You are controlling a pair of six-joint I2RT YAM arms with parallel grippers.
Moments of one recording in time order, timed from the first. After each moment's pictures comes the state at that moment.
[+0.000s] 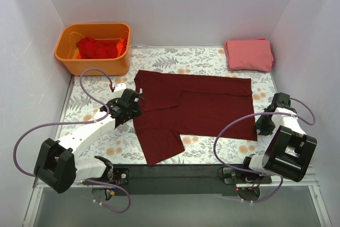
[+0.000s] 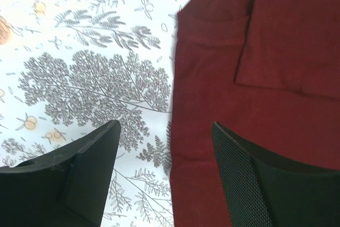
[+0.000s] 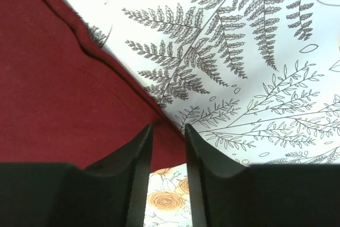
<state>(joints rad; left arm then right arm) -0.54 1.21 0.77 -0.56 -0.52 -0.72 -0.39 1.31 0.67 -0.64 0.01 0.28</state>
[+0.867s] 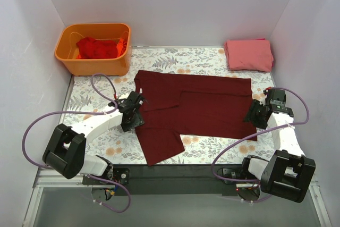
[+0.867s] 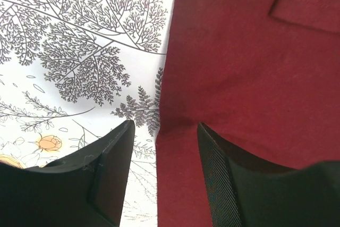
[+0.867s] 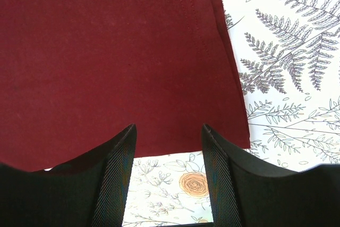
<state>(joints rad) -0.54 1.37 0.77 -0.68 -0.28 -0.92 -0.26 1.10 0.70 -0.69 -0.15 0.20</state>
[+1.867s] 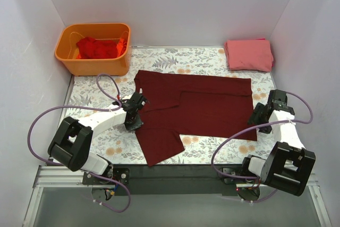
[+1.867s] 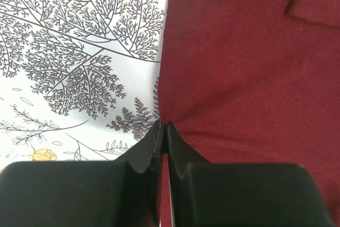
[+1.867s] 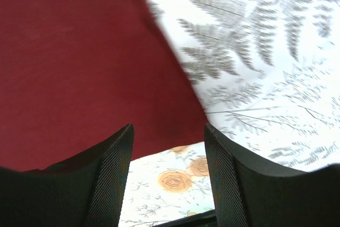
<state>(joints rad) -0.54 1.45 0.77 -0.64 -0.27 -0.89 -0.29 1.16 0.70 -0.72 -0.02 0.24</state>
